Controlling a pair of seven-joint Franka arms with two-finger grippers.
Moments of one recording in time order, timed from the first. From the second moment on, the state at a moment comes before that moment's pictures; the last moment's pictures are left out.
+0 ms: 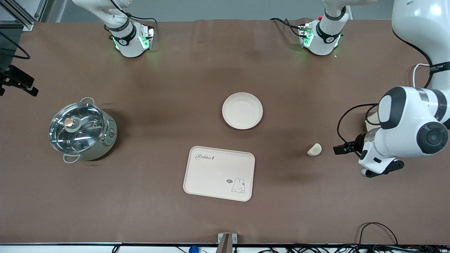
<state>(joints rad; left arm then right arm) -0.03 0.52 -0.11 -1.42 0.00 1.76 -0.40 -0.04 -0.02 -0.02 -1.50 0.00 1.56 -0.03</state>
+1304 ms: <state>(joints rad) -0.12 0.60 -0.12 -1.77 0.00 2.36 -0.49 -0.04 -0.02 -0.02 -1.50 0.00 1.56 -0.03</state>
